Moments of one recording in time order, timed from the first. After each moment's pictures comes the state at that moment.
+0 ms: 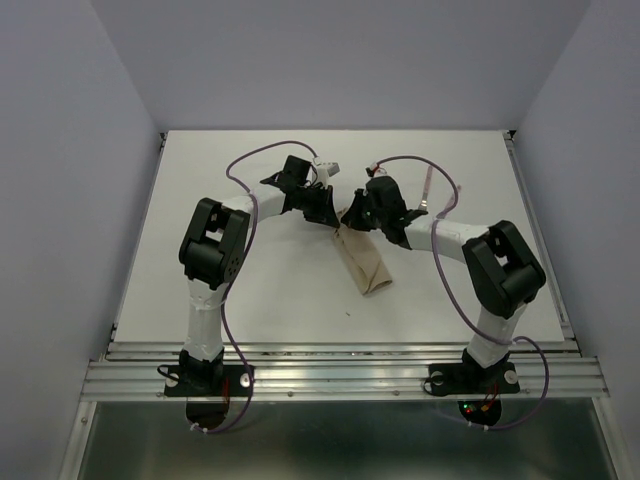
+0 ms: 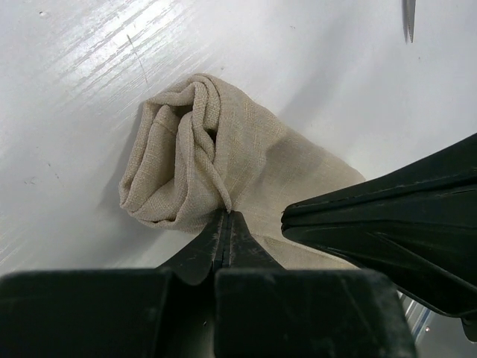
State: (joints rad) left arm -0.45 2.11 1.48 -0.26 0.63 -0.21; right arm 0.56 1.81 1.09 0.14 -0.03 0.63
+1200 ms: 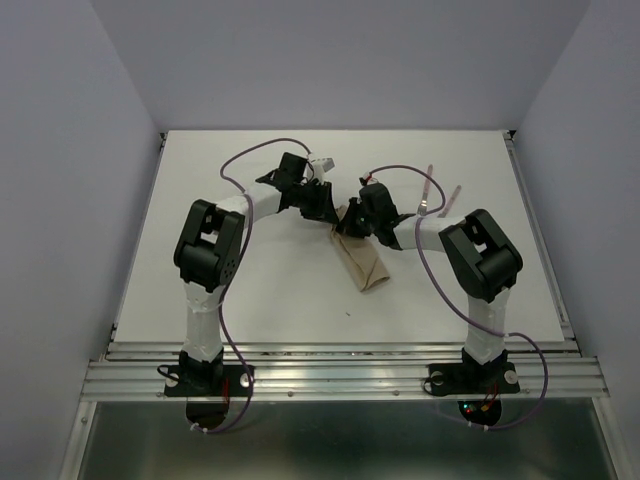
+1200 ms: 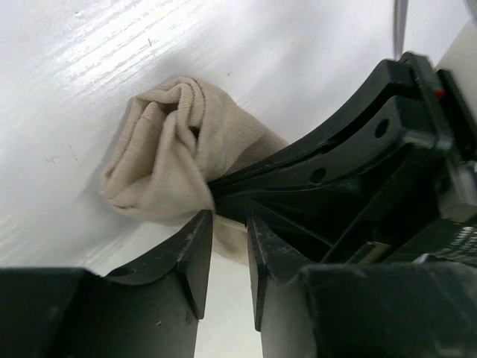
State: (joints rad) left arm -0.44 2.08 1.47 -0.26 0.60 -0.28; right arm 0.55 1.98 1.12 0.23 -0.08 0.65
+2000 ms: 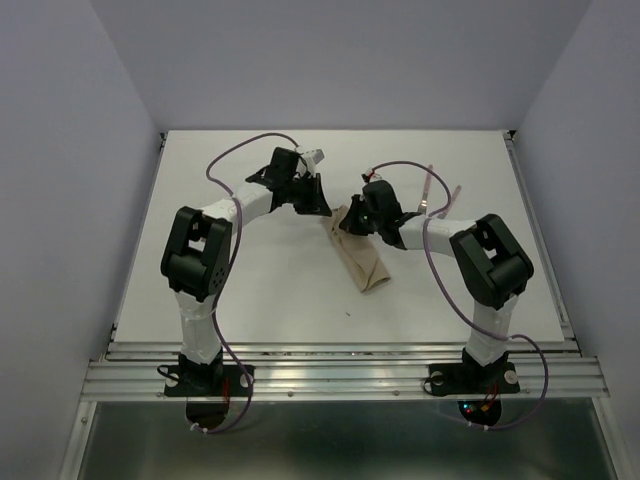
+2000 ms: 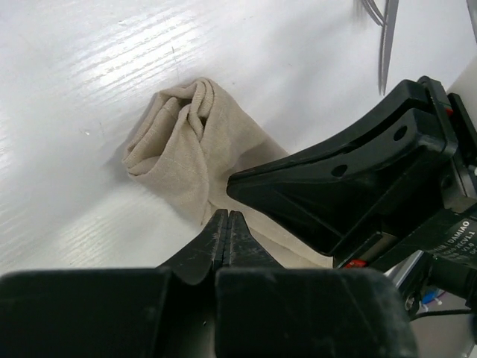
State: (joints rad) left arm -0.42 1.96 1.42 -0.26 0.53 -0.37; right arm 0.55 1.90 1.10 0.19 -0.07 0.62
